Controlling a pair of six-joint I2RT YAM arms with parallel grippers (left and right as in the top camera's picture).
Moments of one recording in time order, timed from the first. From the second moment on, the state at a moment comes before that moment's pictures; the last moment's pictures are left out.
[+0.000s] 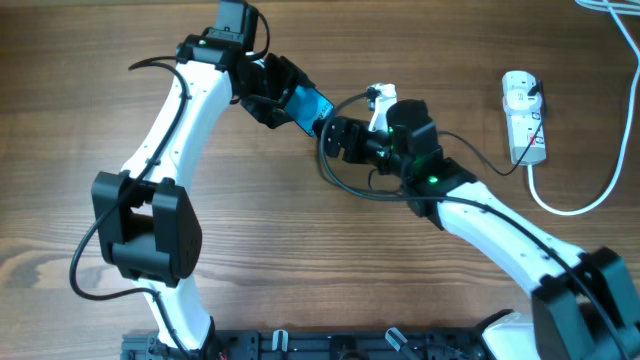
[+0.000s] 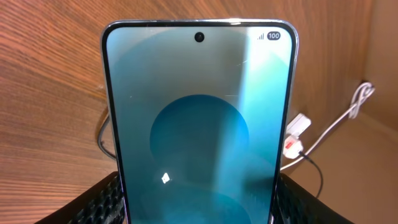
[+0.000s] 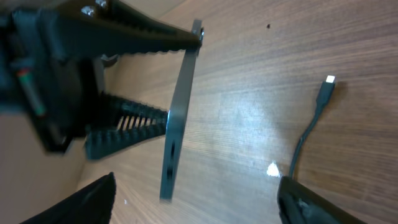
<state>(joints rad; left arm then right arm) -0.23 1.98 1.73 -0.96 0.51 -1.08 0.50 1.55 0.85 0.22 -0.33 0.75</state>
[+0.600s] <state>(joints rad) -0.29 1.98 1.73 -0.96 0.49 -1.08 0.52 1.67 0.85 0.40 -0.25 0.89</state>
